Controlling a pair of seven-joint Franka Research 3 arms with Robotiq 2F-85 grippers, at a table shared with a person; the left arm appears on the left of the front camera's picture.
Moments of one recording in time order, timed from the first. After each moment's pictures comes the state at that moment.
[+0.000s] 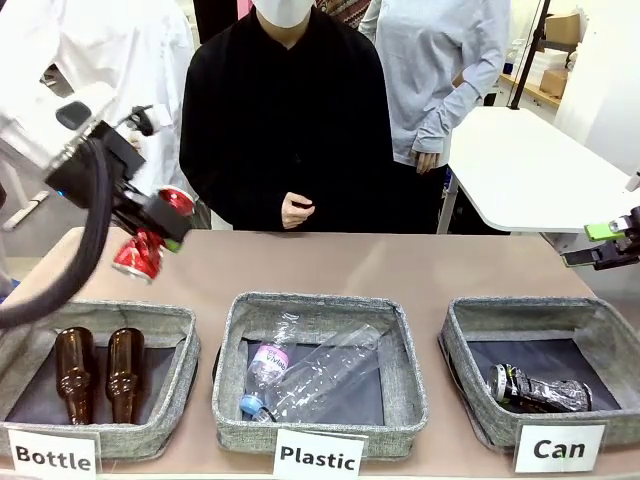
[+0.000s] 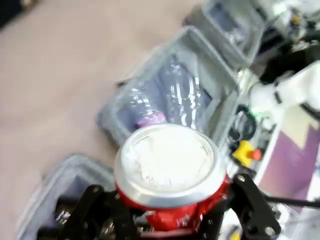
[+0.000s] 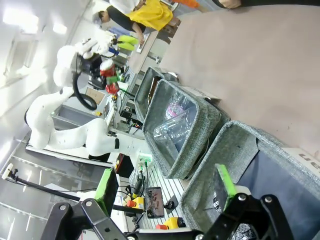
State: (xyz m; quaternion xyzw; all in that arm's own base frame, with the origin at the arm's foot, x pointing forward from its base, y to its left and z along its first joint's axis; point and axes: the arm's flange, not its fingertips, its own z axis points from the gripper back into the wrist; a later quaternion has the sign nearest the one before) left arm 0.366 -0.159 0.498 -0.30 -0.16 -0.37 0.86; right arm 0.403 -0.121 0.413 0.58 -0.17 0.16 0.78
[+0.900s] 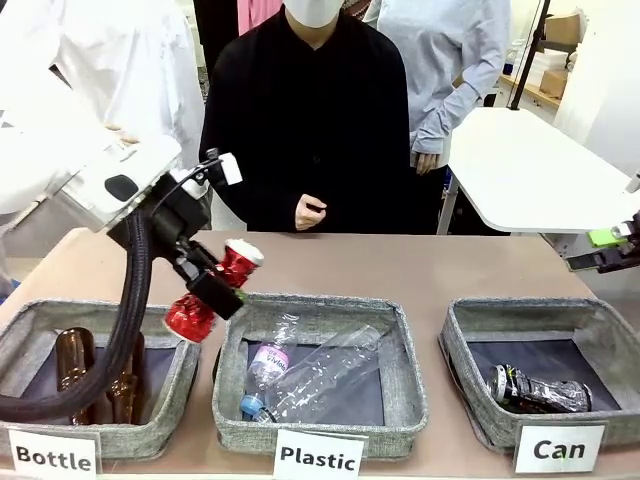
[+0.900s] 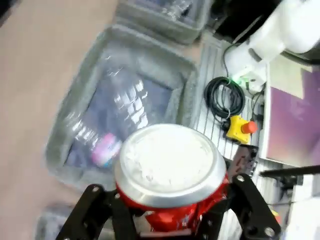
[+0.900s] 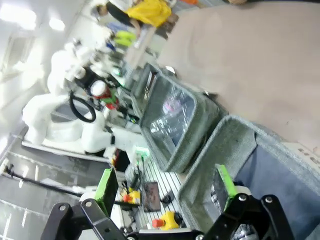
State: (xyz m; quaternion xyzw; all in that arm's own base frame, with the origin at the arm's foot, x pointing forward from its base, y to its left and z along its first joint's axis) left arm 0.319 -0.228 0.483 -0.31 -0.18 -0.54 0.77; right arm 0.397 -0.123 0.417 0.57 -0.16 0.18 0.79
